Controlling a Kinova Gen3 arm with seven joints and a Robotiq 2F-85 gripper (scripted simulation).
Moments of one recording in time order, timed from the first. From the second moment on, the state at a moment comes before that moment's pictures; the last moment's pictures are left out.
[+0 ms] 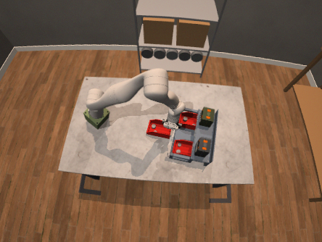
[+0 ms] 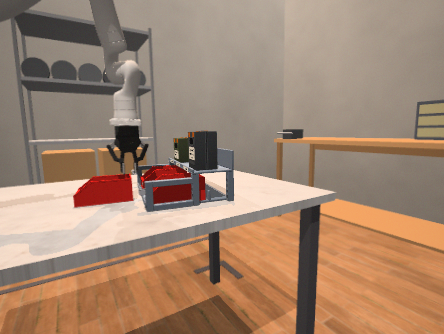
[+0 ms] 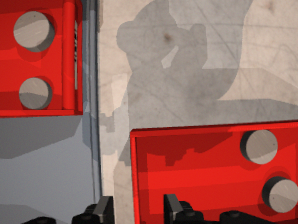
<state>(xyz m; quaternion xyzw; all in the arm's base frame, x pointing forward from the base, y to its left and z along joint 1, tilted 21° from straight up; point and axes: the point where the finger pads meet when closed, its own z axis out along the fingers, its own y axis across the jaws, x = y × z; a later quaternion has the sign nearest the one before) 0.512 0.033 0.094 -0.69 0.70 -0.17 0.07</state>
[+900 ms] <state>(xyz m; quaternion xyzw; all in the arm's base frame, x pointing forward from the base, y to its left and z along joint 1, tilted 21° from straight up) 0.515 0.032 0.084 -0.69 0.70 -0.17 0.07</state>
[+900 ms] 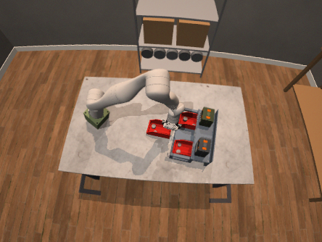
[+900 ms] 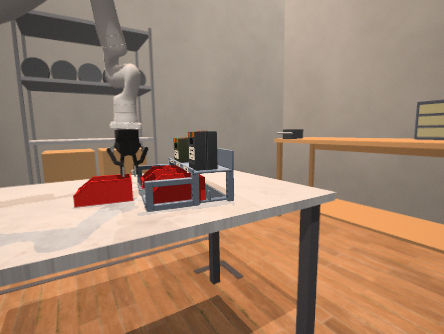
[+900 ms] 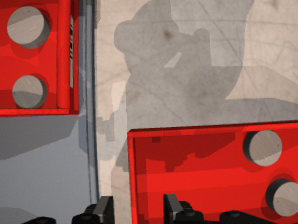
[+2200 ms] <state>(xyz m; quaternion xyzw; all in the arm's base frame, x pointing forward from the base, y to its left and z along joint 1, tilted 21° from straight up) 0.522 0.032 0.068 -0.69 0.70 -0.17 0.07</state>
